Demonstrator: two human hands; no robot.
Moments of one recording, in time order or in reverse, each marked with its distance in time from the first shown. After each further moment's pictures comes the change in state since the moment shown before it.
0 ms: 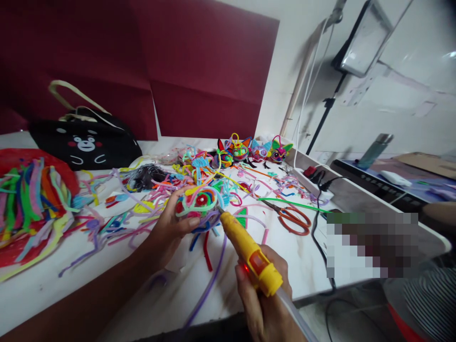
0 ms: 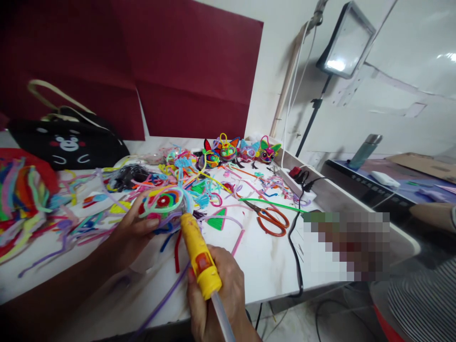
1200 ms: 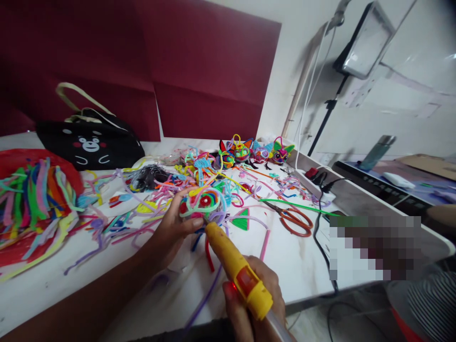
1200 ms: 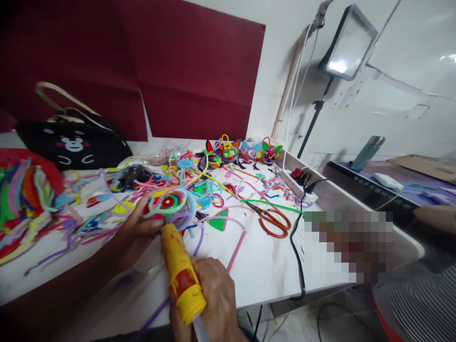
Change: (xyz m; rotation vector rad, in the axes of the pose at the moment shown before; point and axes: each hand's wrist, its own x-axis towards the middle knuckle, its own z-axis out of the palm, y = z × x) left_hand -0.005 0.003 0.006 0.010 0.012 0.007; right_hand -0.002 -0.013 0.013 0.005 0.075 -0.067
